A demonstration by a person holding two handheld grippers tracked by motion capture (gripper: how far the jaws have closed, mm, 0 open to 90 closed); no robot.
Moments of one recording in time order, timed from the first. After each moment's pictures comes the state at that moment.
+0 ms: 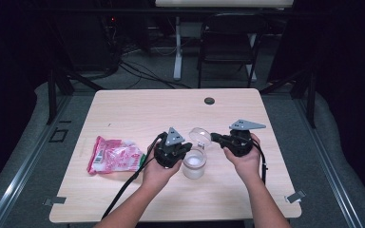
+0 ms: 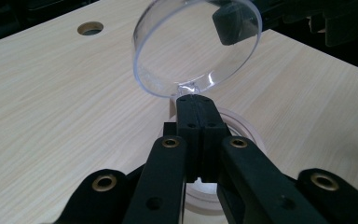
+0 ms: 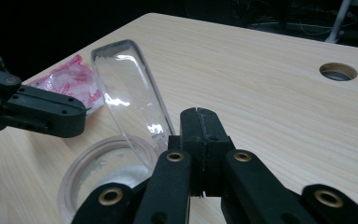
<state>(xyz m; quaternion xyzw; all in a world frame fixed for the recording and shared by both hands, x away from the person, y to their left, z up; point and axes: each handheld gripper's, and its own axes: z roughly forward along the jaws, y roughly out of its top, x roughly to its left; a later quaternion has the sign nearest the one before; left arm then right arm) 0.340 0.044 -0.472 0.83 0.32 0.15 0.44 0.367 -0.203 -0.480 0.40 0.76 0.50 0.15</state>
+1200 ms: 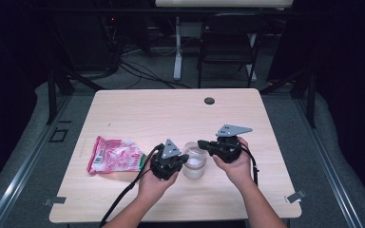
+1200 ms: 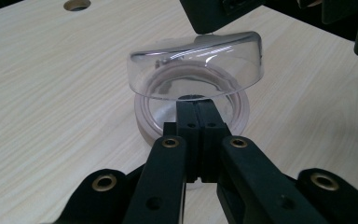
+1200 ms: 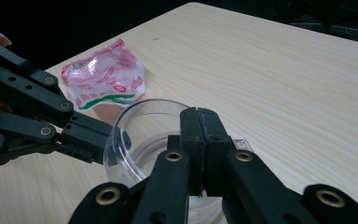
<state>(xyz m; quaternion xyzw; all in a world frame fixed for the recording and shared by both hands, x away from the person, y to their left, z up) 0.315 0.055 -0.494 0.84 0.31 0.14 0.43 0.353 -0.169 -0.480 0.34 0.79 0.50 0.12</state>
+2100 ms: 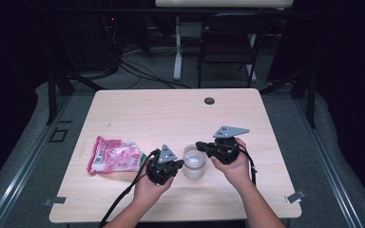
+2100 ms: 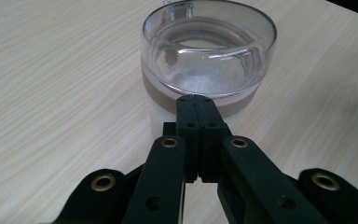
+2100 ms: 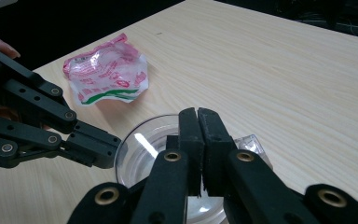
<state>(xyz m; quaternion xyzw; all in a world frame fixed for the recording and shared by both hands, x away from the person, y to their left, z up) 0.311 0.068 -0.510 0.84 0.33 0.13 0.41 0.352 -0.165 -0.483 0.33 0.80 0.49 0.12</state>
